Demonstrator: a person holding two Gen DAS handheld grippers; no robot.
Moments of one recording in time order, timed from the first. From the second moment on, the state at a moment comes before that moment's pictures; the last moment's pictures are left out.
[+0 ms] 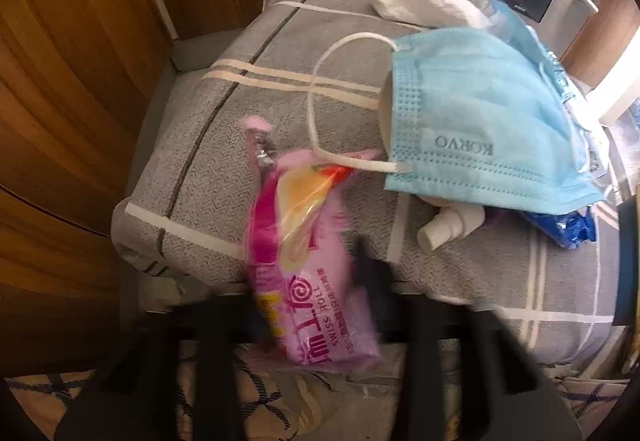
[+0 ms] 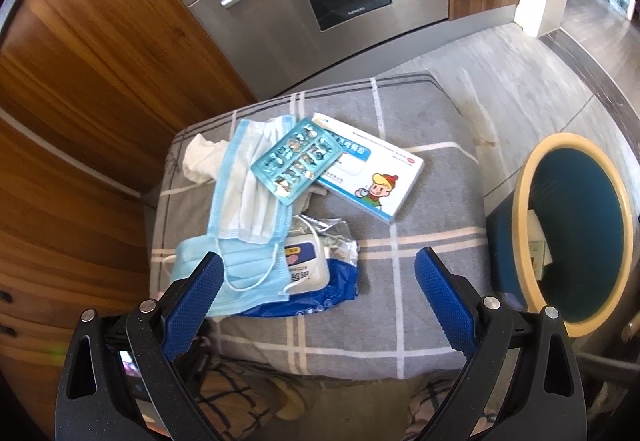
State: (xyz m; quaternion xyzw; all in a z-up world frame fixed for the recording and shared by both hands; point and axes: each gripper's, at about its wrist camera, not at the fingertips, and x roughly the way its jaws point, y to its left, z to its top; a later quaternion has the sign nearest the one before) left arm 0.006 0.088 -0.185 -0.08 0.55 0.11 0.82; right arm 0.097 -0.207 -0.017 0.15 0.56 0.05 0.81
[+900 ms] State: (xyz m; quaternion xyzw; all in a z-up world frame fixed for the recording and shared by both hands) left arm 0.048 0.055 0.011 -0.01 0.35 0.01 0.93; right arm 0.152 -0.186 -0.029 0.05 0.50 0.08 0.86
